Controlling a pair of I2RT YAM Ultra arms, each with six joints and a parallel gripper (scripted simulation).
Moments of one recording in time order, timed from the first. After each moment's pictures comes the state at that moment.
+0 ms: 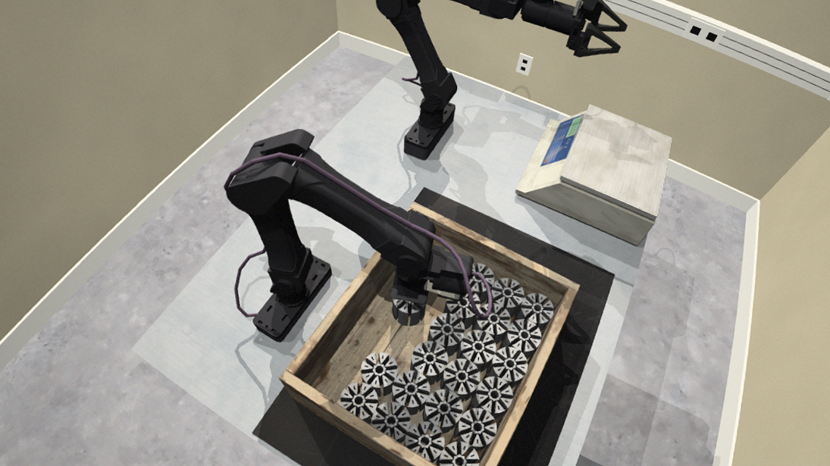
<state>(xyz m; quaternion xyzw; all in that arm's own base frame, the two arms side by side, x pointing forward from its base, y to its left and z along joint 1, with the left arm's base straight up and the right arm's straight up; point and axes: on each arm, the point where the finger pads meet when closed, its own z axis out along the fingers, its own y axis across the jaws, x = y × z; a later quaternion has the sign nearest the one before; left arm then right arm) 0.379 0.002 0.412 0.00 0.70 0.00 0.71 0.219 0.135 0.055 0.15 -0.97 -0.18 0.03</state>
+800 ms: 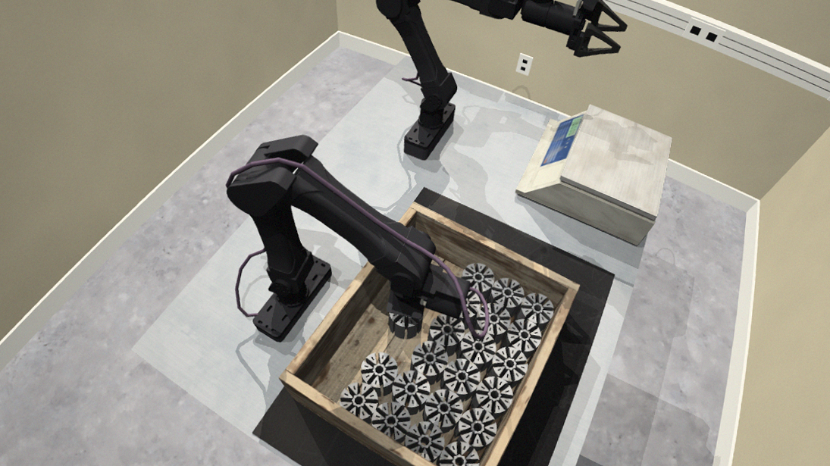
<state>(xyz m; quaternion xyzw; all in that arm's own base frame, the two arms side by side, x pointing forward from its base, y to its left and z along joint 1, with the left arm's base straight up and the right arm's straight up) 0.379 0.002 0.412 0.00 0.70 0.00 0.71 0.227 0.106 0.055 0.14 -0.97 -0.19 0.03</state>
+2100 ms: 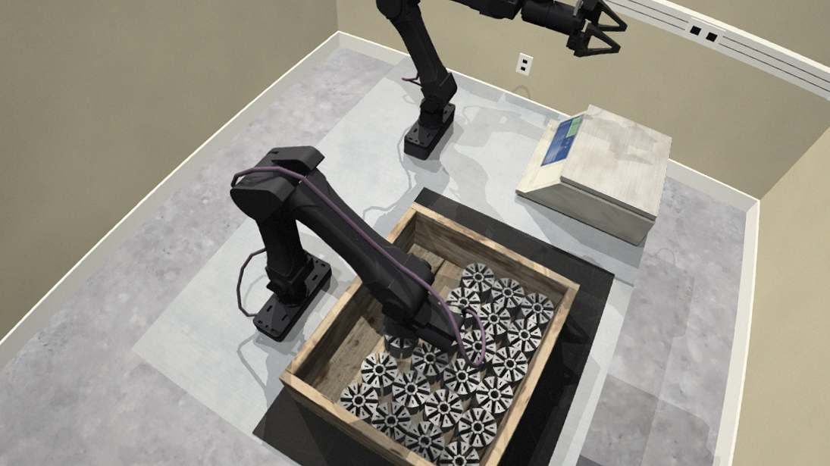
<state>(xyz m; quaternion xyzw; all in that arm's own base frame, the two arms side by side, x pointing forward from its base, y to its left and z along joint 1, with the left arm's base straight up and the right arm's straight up) 0.379 0.002 0.412 0.00 0.70 0.00 0.71 0.241 0.065 0.055 0.14 -0.97 -0.19 0.02</state>
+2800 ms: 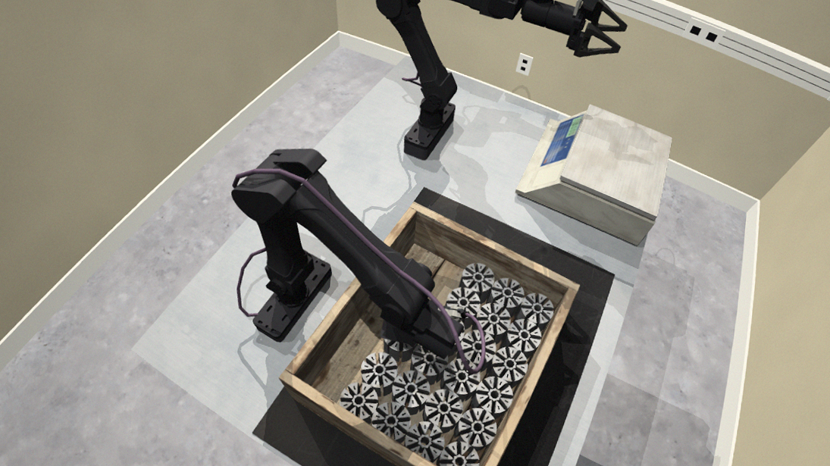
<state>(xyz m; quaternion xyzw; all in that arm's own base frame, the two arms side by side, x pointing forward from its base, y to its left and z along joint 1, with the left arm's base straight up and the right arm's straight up) 0.379 0.002 0.412 0.00 0.70 0.00 0.71 0.243 0.059 0.055 0.14 -0.97 -0.19 0.03</state>
